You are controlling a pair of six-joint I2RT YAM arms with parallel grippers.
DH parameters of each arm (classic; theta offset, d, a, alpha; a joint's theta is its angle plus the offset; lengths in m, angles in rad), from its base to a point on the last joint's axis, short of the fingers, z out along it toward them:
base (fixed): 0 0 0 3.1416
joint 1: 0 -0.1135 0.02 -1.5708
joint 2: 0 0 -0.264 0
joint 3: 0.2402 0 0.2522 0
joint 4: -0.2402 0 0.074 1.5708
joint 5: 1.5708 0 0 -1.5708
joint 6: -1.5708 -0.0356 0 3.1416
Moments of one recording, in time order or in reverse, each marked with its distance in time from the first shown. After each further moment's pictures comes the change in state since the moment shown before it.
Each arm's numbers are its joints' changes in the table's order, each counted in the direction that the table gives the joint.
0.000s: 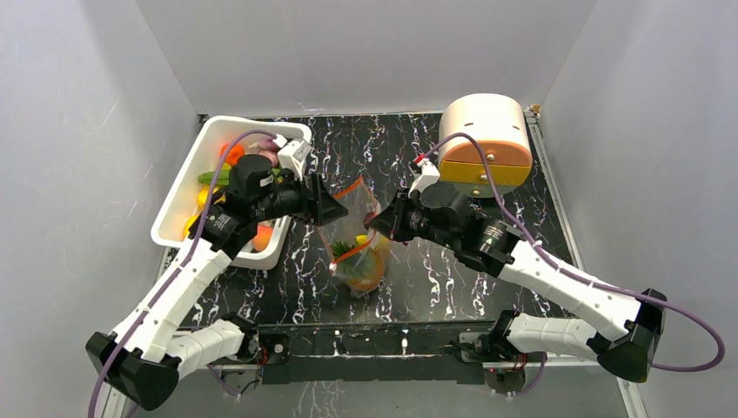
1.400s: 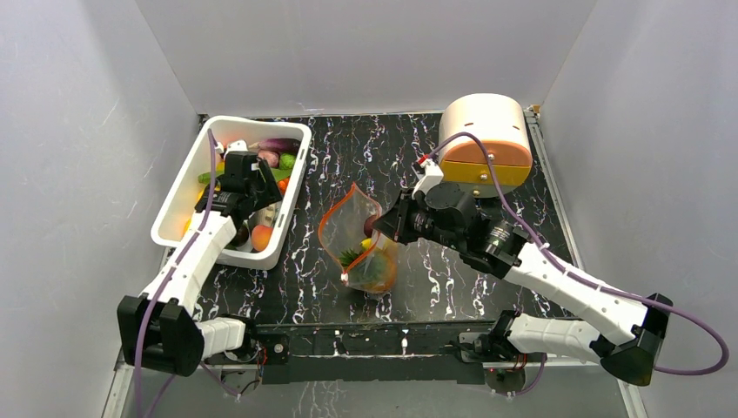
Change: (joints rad) left arm -0.301 -0.175 -0.053 -0.082 -0.777 0.032; right arm 0.000 0.040 0.001 -0.034 -0.010 0.025
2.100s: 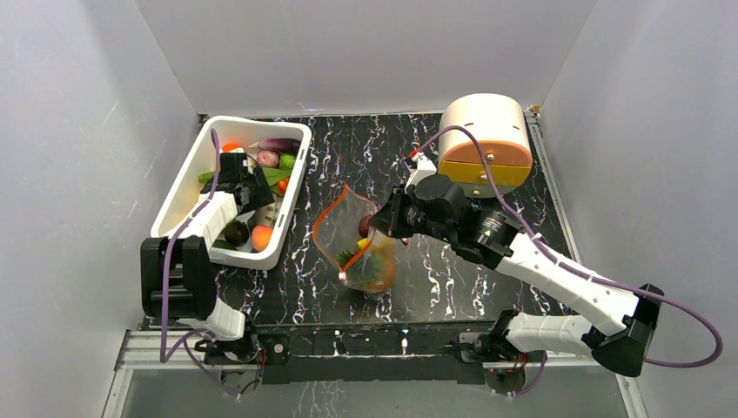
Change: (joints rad) left arm -0.186 -0.294 -0.048 0.214 0.155 -0.128; right arm 0.000 -0.080 0.096 -0.076 0.003 -0.010
